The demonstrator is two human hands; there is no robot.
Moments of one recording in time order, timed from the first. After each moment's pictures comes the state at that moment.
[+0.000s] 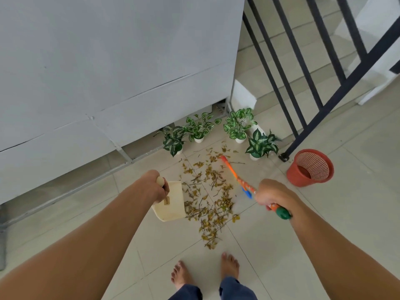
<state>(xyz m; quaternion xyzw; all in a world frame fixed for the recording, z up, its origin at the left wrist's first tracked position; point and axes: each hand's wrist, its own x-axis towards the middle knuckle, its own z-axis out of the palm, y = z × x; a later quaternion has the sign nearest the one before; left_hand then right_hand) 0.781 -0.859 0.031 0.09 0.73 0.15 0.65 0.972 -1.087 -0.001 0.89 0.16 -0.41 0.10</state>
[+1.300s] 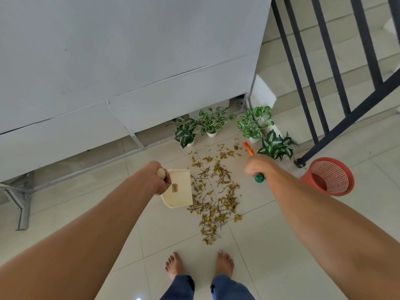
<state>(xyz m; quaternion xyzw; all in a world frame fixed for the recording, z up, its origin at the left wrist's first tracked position) 0.807 -0.887 0.039 0.07 0.73 0.17 0.65 1.040 -1.014 -0.020 0.85 0.31 -0.37 0.20</state>
